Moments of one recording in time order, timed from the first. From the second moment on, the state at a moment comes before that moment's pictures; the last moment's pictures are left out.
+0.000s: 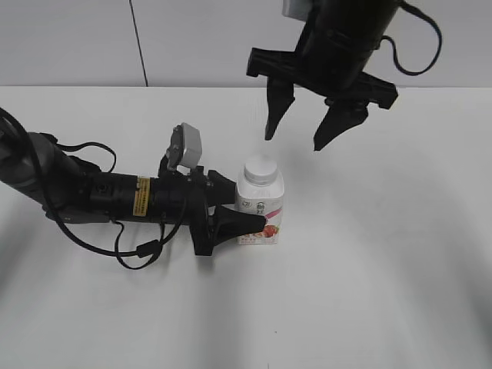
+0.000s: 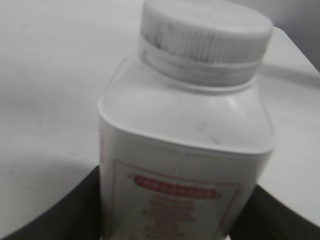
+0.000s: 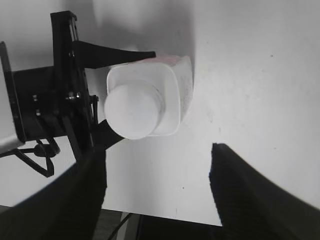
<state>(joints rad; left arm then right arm) -0.32 2.33 -1.09 1.35 -1.13 -0.60 0.52 1.92 -1.67 0.26 1.22 0.43</state>
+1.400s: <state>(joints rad) -0.32 2.33 -1.09 1.35 -1.13 -0.60 0.59 2.08 -1.71 0.26 1.12 0.43</state>
